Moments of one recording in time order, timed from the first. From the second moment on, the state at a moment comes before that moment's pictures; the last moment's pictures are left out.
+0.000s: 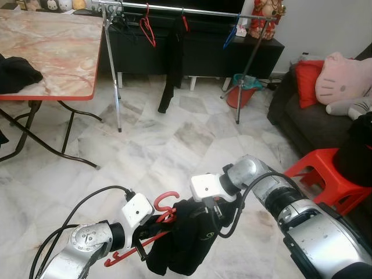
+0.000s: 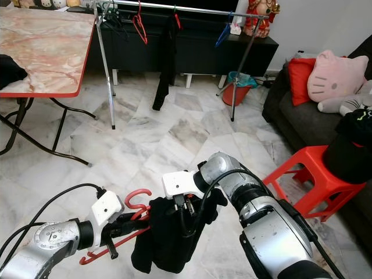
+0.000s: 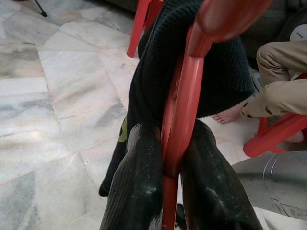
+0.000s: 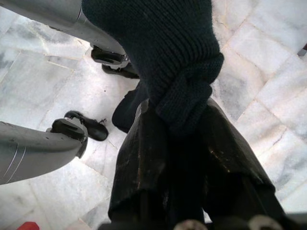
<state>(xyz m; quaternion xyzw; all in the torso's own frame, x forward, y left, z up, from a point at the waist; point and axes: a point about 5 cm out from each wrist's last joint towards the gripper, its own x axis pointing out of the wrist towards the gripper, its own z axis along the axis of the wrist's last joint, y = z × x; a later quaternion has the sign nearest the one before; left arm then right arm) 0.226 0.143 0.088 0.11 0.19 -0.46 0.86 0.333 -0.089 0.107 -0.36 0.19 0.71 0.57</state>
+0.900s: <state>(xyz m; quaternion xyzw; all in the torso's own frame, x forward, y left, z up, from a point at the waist) 0.244 0.150 0.082 0.12 0.18 -0.36 0.91 0.356 -0.071 0.153 -0.36 0.05 0.65 0.67</state>
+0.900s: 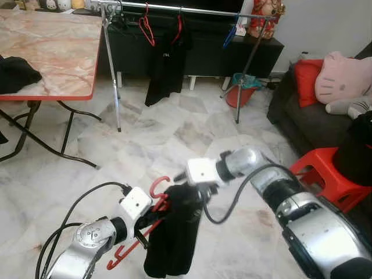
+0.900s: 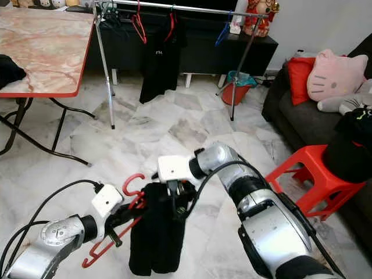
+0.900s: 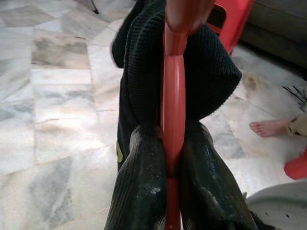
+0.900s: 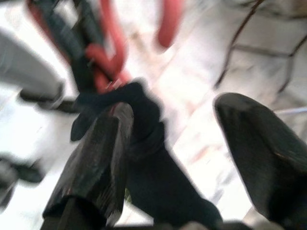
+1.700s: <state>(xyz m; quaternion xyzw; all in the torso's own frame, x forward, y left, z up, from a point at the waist) 0.286 0.164 0.089 0.09 0.16 -0.18 0.97 0.332 -0.086 0.108 -0.36 0.05 0.56 0.74</state>
